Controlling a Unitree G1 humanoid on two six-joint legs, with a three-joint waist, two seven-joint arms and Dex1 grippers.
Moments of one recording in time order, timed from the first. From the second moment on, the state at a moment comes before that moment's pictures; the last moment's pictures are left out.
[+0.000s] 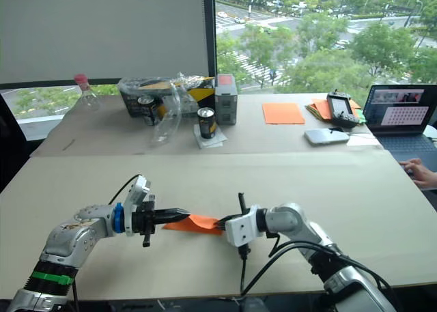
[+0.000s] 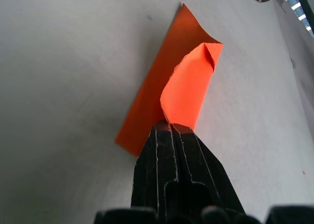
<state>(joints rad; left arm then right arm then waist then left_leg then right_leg) -0.30 0.59 -0.05 0.00 -0.54 0.56 -1.20 -0.49 -0.53 0.47 0.32 -0.24 -0.61 0.89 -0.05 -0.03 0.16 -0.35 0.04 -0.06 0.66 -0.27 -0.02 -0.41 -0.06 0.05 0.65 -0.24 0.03</state>
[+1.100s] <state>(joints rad) -0.31 0.53 -0.12 0.14 -0.39 0.46 -1.11 -0.46 -0.54 0.46 0.27 -0.26 -0.56 0.87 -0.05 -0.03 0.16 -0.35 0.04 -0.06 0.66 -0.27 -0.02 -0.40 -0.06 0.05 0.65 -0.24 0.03</state>
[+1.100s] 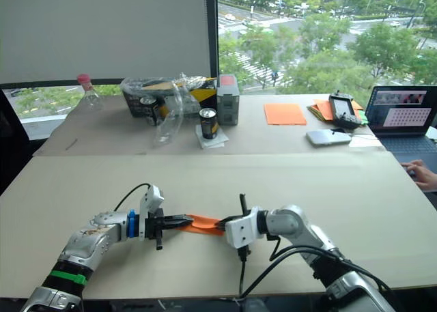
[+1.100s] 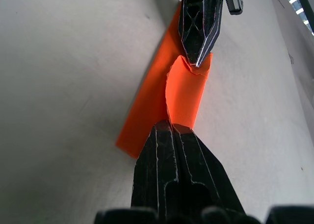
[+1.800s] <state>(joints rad) -0.36 0.48 -0.11 0.16 -0.36 0.44 -1.05 -0.46 -0.55 0.47 0.26 -0.26 -0.56 0.87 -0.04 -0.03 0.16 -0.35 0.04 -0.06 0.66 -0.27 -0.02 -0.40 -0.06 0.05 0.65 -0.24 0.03</state>
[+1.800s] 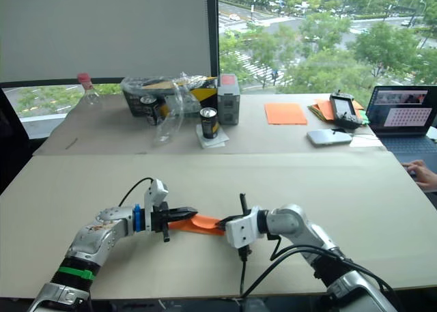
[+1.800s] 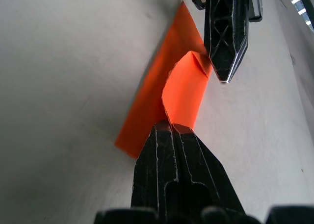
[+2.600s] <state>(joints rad) -0.34 0.49 -0.20 0.18 -0.27 0.34 -1.02 -0.41 -0.57 0.45 0.18 -0.26 -0.49 0.86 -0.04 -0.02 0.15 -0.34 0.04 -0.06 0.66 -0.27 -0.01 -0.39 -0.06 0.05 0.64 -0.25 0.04</state>
